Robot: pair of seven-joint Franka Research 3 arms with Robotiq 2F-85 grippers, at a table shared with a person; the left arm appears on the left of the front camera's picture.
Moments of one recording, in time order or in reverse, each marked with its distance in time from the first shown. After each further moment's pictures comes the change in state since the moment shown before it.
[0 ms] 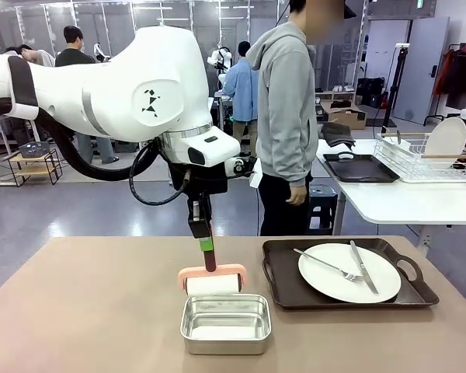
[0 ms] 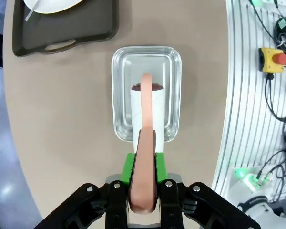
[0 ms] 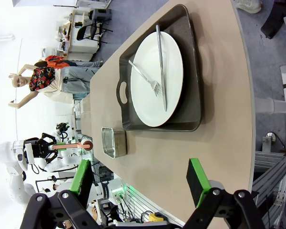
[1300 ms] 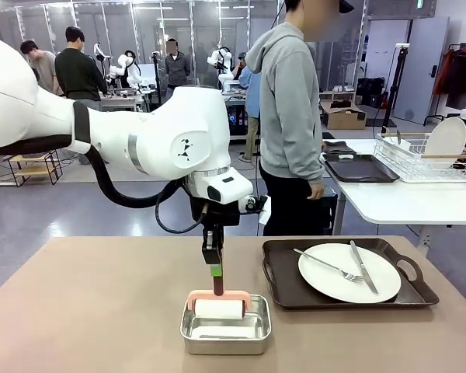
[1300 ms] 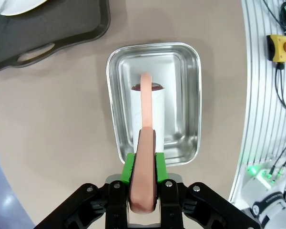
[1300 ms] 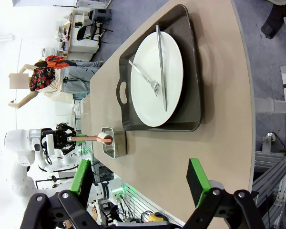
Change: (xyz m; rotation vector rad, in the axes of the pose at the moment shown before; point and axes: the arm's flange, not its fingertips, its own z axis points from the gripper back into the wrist) left arm 0.016 0.038 -0.090 -0.087 0.053 -0.083; right arm 0.000 0.000 0.000 0.000 0.000 0.000
